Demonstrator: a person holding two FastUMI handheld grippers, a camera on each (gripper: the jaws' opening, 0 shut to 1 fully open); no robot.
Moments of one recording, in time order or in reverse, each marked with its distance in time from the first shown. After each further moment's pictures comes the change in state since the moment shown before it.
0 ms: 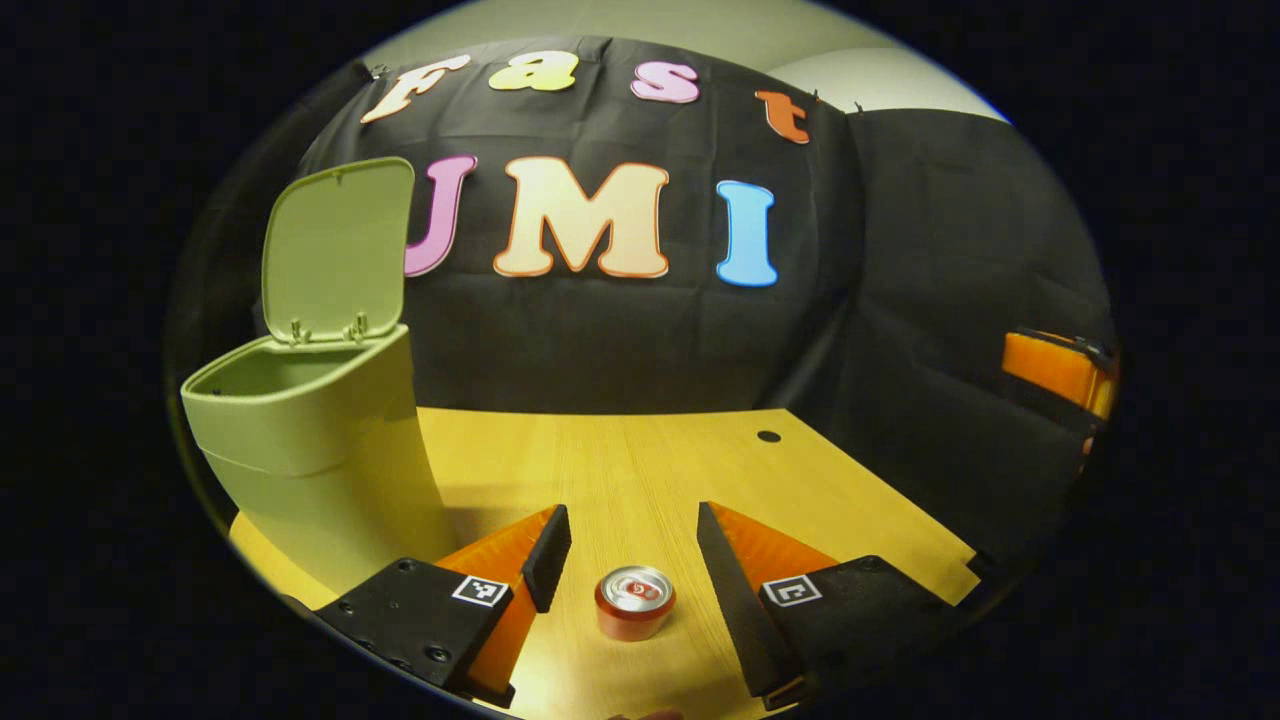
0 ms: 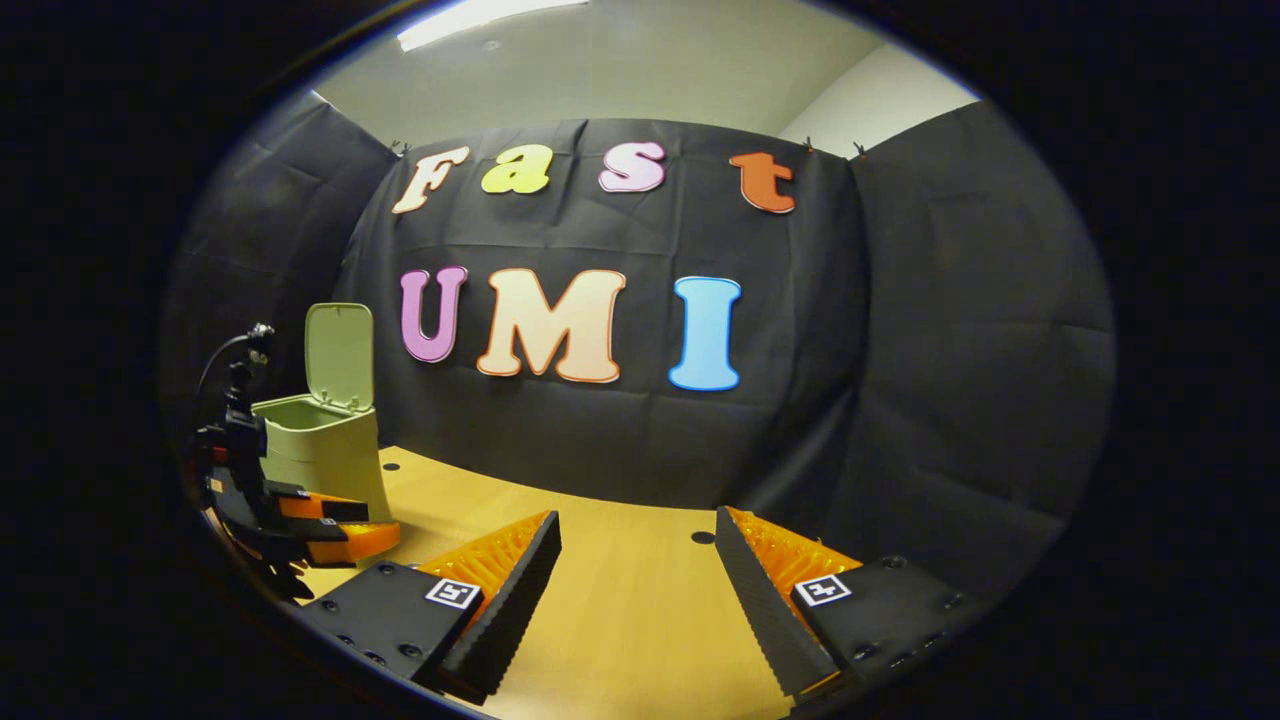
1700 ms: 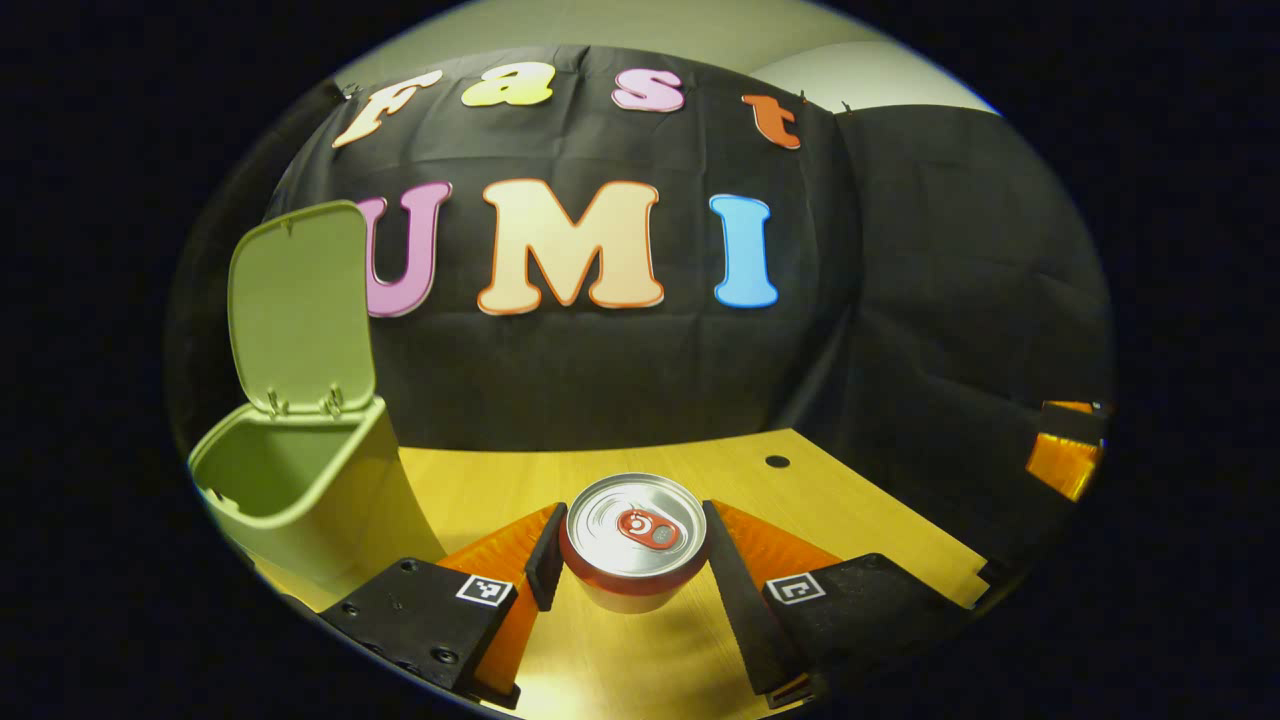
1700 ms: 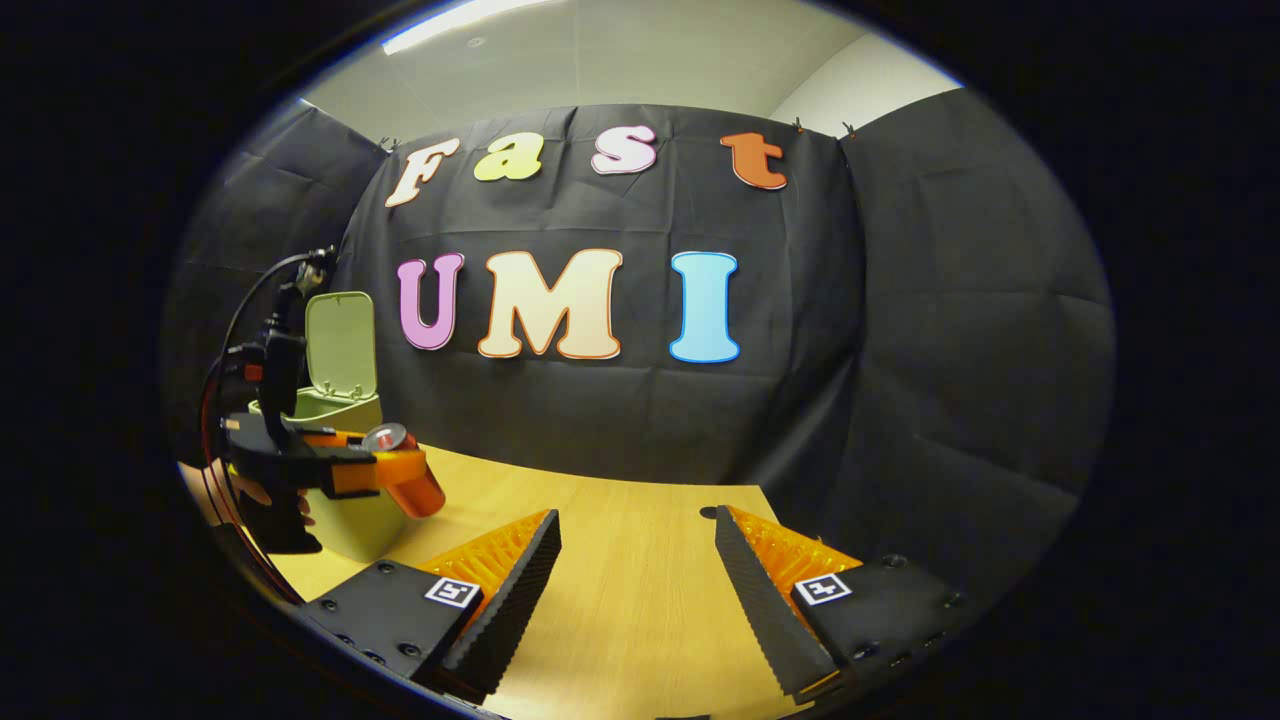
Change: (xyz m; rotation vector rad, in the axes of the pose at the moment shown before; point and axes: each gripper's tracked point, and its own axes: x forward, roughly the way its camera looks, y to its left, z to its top) left arm 0.009 0.023 0.106 0.090 -0.142 0.013; right arm -0.005 0.031 -0.019 0.047 0.037 0.032
